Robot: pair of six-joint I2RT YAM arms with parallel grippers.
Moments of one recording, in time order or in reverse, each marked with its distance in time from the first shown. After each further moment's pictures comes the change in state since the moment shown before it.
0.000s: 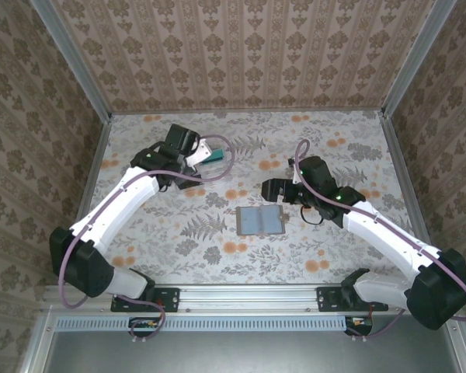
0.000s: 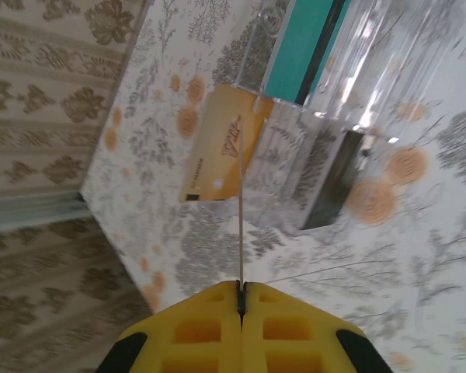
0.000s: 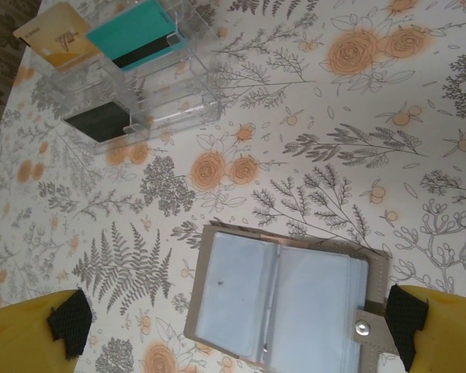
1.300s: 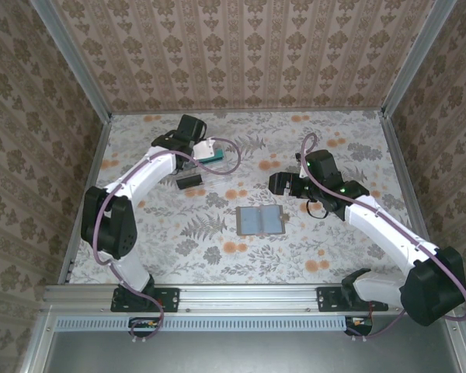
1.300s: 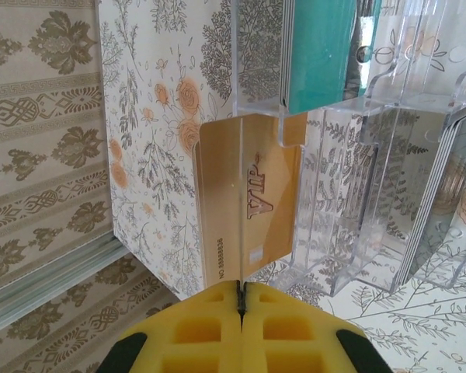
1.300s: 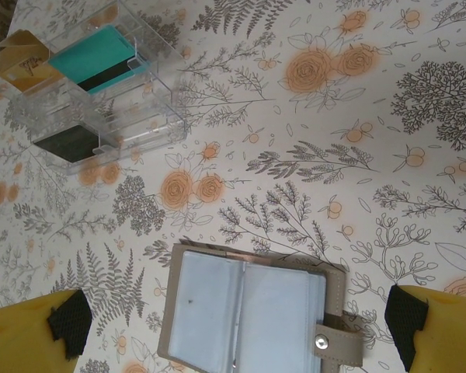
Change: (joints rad) left arm 0.092 0.308 0.098 0.133 -0.017 0.323; right arm -0.097 0.035 0.027 -0.019 -0.032 -0.037
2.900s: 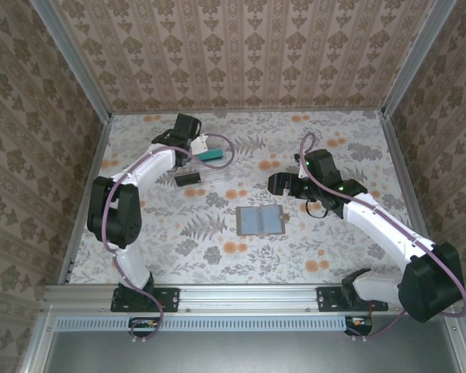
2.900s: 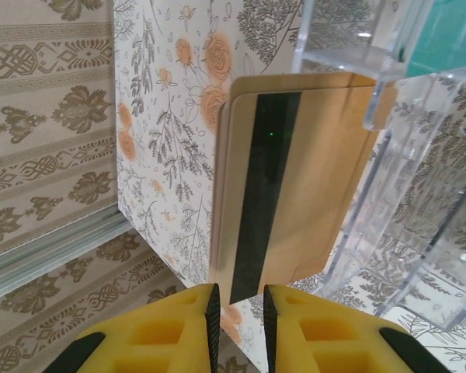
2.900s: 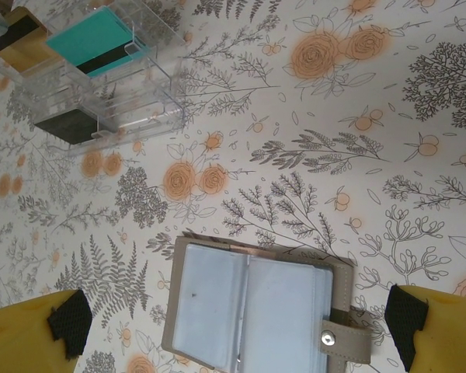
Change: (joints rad) left arm 0.071 0.090 0.001 0.130 -0.071 0.002; right arm -0.011 0.027 0.002 0.001 -0.041 0.004
